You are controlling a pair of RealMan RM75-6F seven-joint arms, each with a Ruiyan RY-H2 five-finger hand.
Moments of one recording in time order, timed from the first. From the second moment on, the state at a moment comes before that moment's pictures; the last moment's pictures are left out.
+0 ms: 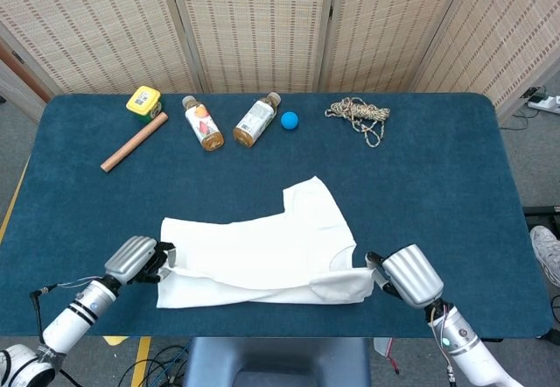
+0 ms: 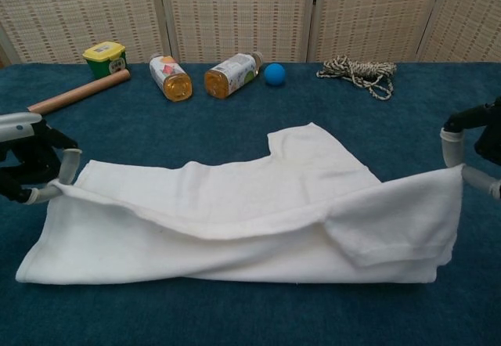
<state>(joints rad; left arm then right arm) -0.54 -1.29 0.00 -1.48 1.55 0.99 -0.40 0.30 -1.33 0.01 -1.58 -1.76 1.32 -0.22</state>
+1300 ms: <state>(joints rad) -0.70 -1.47 -0.14 -1.20 1.21 0.68 -0.34 0.45 -1.53 0.10 -1.31 -1.60 1.24 -0.20</state>
